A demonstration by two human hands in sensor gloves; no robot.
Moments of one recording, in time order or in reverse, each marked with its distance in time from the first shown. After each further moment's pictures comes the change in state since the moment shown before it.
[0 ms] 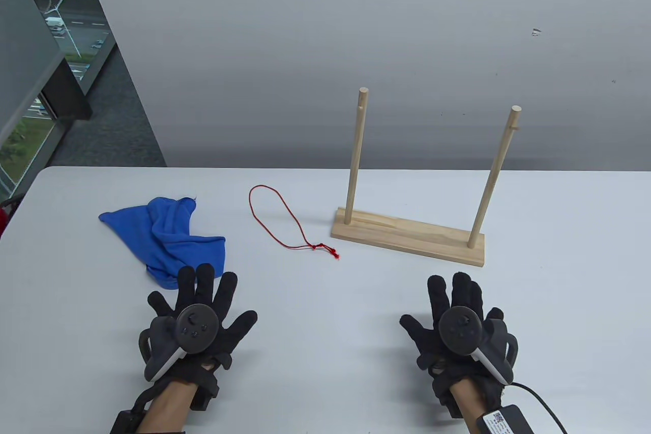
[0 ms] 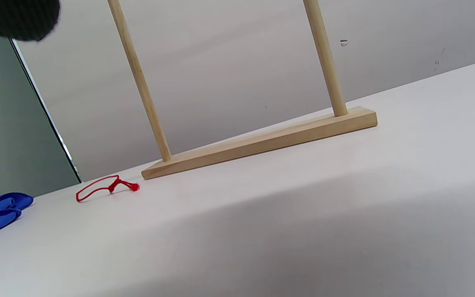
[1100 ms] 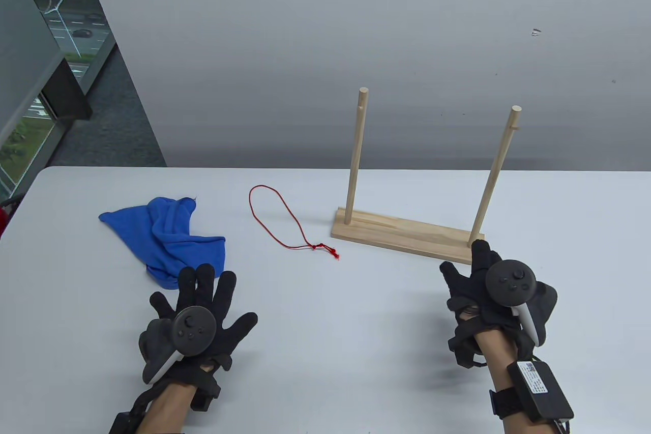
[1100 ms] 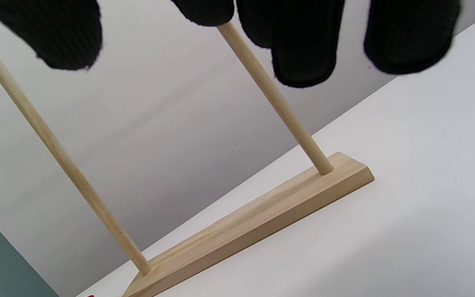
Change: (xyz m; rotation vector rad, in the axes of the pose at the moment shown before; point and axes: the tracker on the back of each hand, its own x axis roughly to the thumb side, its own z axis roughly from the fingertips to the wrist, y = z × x) left_hand -0.002 0.000 0.002 0.020 -0.017 0.038; right_hand -0.038 -0.055 -0.051 -0.114 0.204 -0.262
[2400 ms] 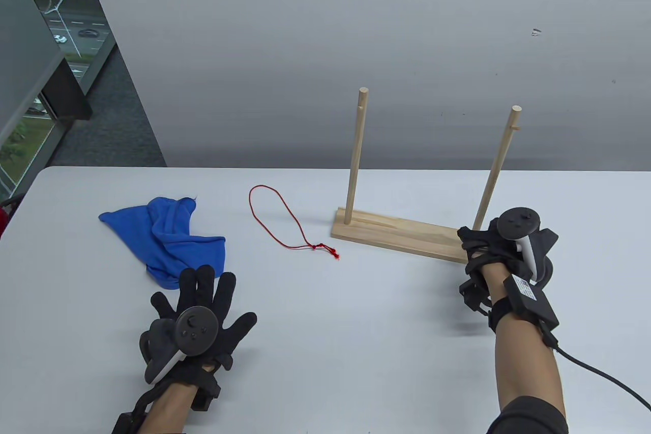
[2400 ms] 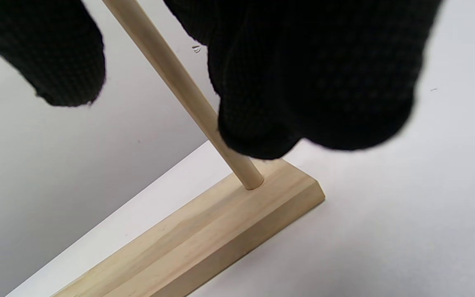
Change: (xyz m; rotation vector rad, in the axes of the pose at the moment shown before) left_hand 0.002 -0.002 0.000 0.001 0.011 -0.028; right_hand -0.039 0.017 -0.113 0.058 0.346 0.055
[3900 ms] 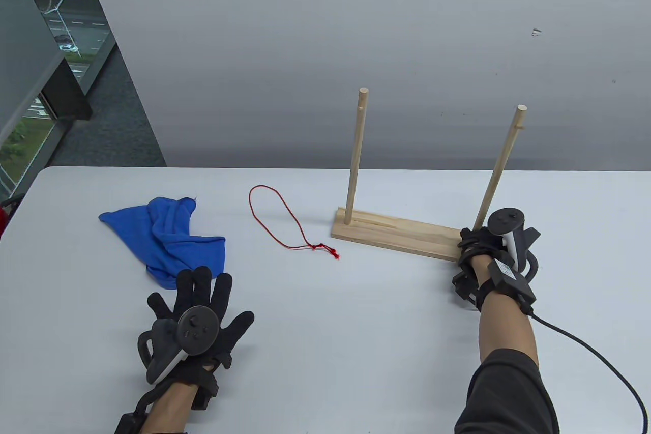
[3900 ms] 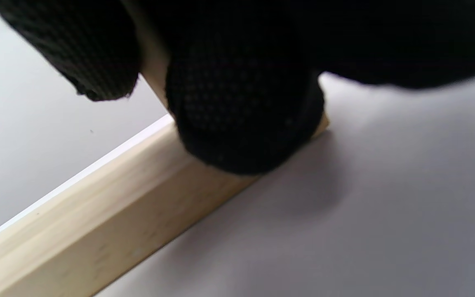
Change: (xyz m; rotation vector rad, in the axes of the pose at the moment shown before) left_hand 0.000 0.000 0.000 0.009 0.036 -0.050; right_hand -0.019 0.049 -0.054 -0.041 0.068 0.036
